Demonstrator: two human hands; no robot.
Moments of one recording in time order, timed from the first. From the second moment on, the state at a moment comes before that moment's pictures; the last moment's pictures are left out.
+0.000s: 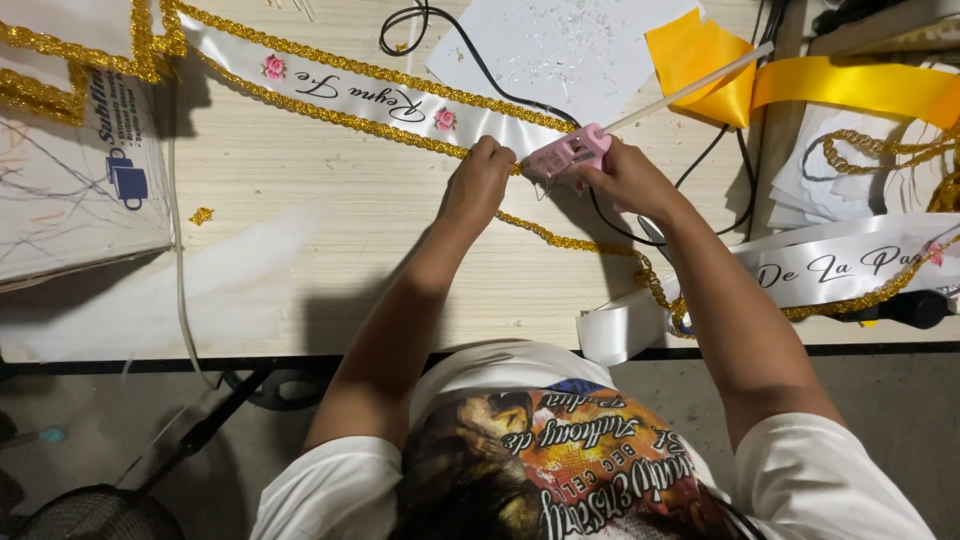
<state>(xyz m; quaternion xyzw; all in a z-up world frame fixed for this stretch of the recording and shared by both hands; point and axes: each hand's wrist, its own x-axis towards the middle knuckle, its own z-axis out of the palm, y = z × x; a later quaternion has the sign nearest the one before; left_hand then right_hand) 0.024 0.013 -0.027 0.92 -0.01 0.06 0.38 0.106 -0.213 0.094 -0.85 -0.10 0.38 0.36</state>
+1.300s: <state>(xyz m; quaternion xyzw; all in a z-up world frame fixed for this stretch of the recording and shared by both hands) 0.022 0.014 -0.015 0.92 -0.01 0.07 0.38 0.105 -0.246 0.082 -0.88 -0.12 0.35 0.30</state>
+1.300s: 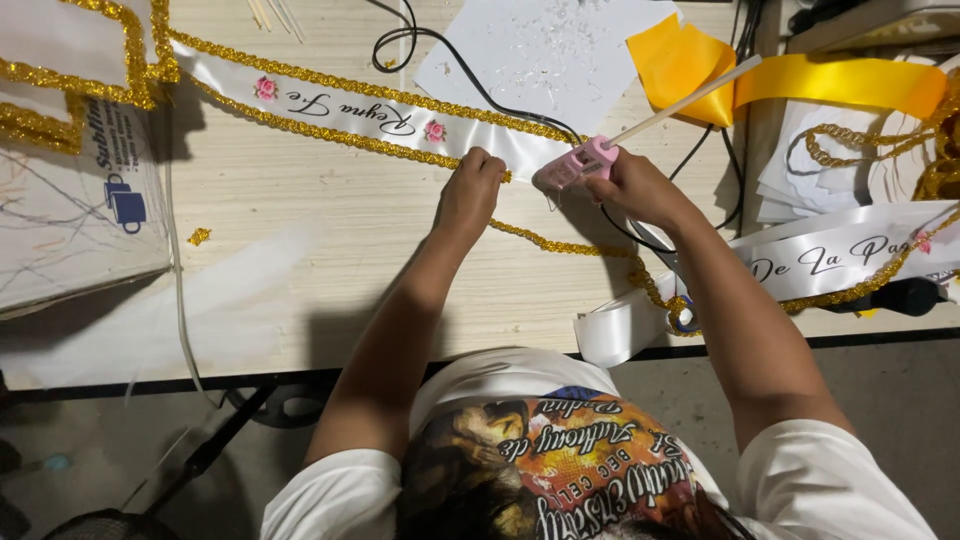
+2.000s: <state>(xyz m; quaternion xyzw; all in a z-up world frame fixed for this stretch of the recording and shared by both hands) 0.021 0.014 -0.006 0.93 -0.01 0.04 0.38 0.111 -0.281 0.093 -0.88 -0.11 0.35 0.30</state>
